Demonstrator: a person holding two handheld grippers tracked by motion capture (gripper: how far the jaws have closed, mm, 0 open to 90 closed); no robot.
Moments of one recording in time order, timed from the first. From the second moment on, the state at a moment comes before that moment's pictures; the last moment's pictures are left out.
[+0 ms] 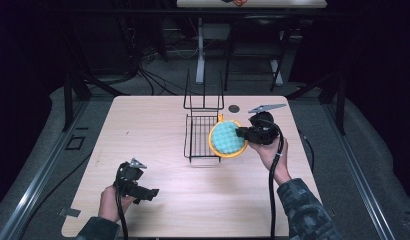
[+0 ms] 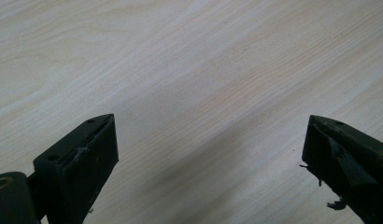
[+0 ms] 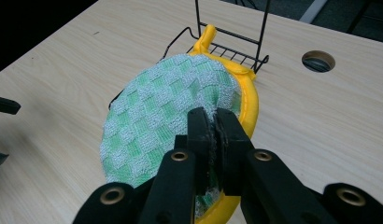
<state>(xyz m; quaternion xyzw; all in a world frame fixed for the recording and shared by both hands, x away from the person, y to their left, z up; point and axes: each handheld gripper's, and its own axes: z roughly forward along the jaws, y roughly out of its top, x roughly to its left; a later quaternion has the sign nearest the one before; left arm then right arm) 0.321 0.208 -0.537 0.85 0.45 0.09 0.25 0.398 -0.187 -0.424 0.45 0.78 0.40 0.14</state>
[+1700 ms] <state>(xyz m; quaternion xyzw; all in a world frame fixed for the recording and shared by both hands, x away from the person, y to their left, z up) 0.321 0.210 -0.536 0.85 0.45 0.09 0.25 0.432 -0.141 -0.462 0.48 0.76 0.42 0.12</state>
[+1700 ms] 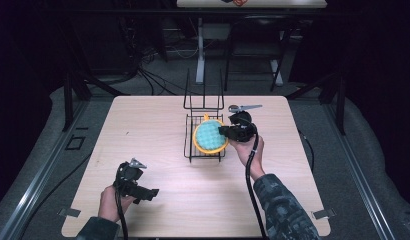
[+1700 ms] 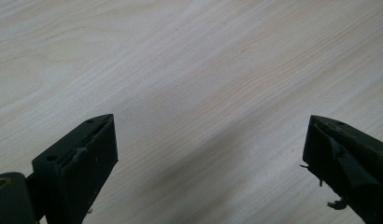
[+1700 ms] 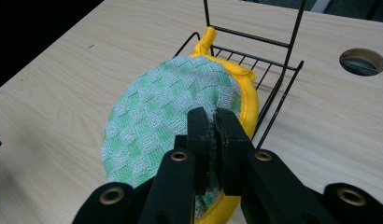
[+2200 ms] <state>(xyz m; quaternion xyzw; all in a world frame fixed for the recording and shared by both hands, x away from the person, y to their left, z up) 0.321 0.209 -0.537 0.85 0.45 0.09 0.25 0.439 -0.130 -0.484 0.51 0.74 0.42 0.12</state>
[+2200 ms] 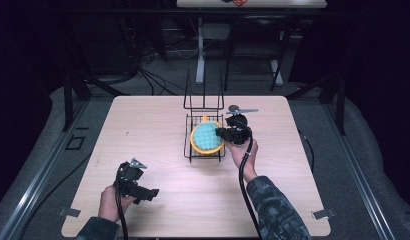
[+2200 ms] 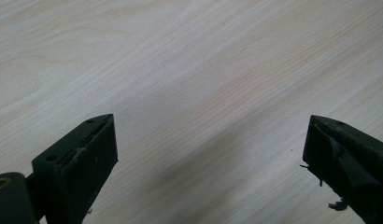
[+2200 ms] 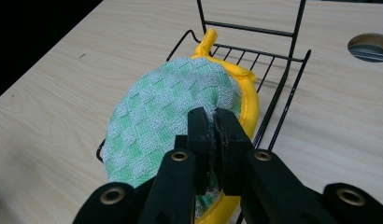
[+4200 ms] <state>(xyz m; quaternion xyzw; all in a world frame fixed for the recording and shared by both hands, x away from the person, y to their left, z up) 0.321 0.208 -0.536 0.85 0.45 0.09 0.25 0.437 -0.133 -0.491 0.53 0.73 0.42 0.10</state>
